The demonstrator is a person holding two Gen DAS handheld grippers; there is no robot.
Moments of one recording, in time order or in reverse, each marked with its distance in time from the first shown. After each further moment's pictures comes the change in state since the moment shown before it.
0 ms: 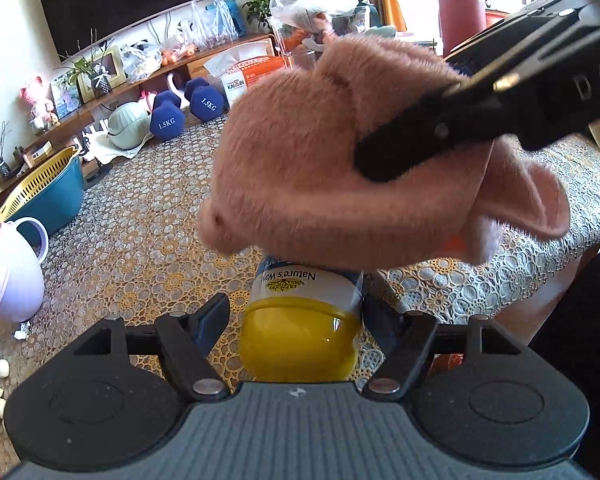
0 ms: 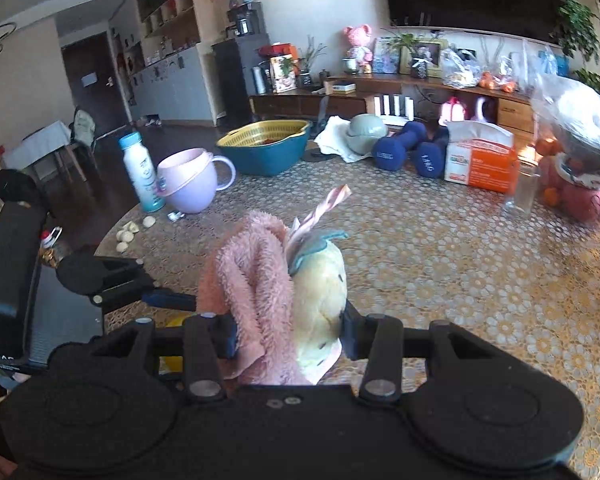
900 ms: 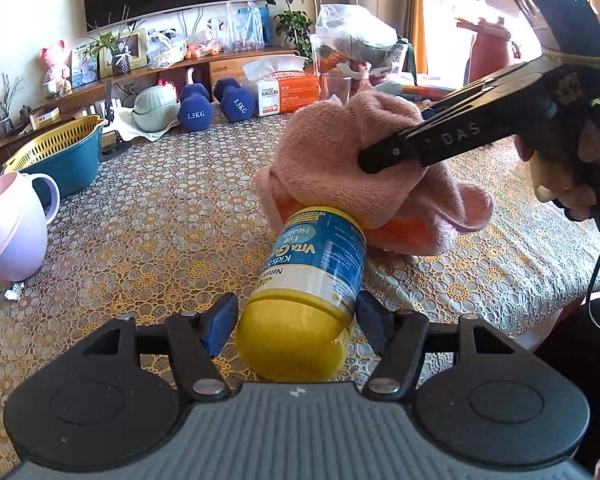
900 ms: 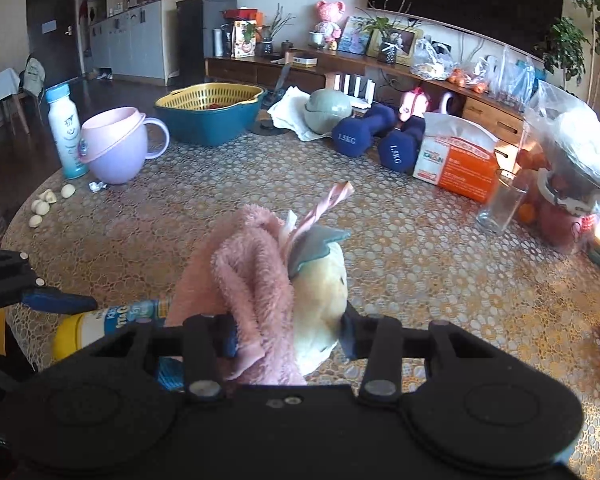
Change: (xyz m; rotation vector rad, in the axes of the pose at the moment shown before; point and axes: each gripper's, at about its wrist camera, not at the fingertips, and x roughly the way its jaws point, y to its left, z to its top) left arm -0.009 0.046 -0.014 -0.192 -0.066 -0.065; right arm 0.059 -0.029 0.022 -0.011 0.067 -0.233
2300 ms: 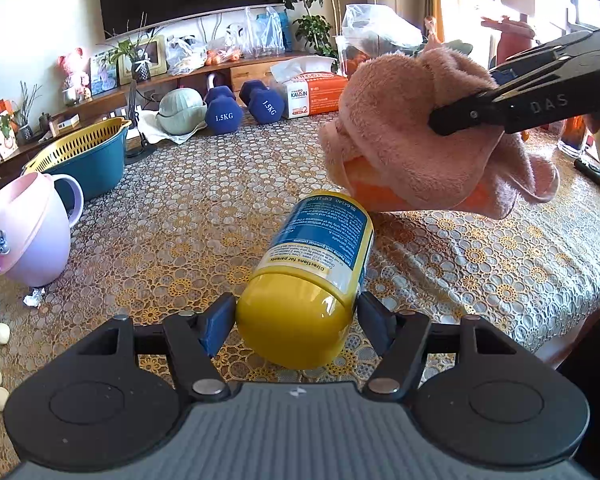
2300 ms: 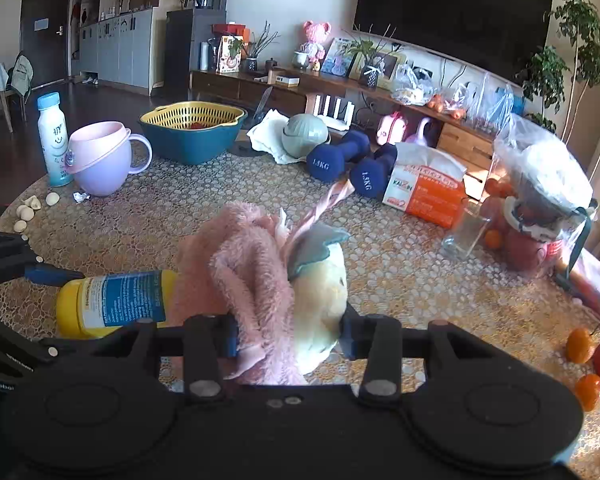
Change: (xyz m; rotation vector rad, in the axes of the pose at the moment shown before) left arm 0.014 0.018 -0.003 0.013 -0.018 0.067; right arm -0.029 0.008 0.002 -0.094 -0.072 -0.111
